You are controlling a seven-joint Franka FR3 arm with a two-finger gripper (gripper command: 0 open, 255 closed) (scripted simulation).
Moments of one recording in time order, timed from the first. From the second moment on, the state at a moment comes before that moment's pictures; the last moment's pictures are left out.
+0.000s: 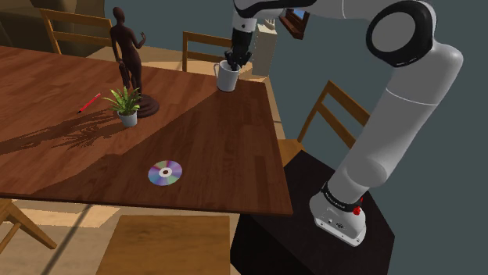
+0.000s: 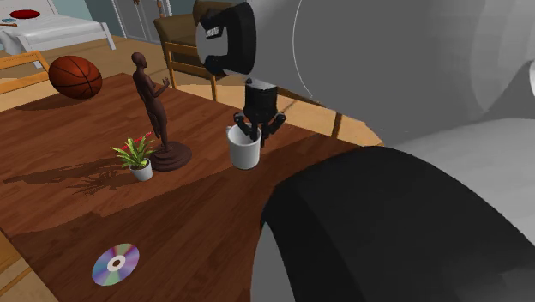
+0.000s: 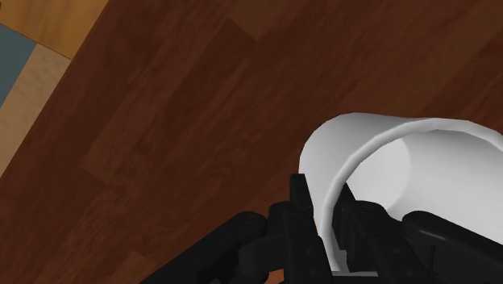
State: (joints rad) arm 0.03 0.09 -0.09 -1.73 0.07 1.83 0.04
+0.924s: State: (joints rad) arm 0.17 -0.23 0.06 -2.10 0.08 1.90 0.32
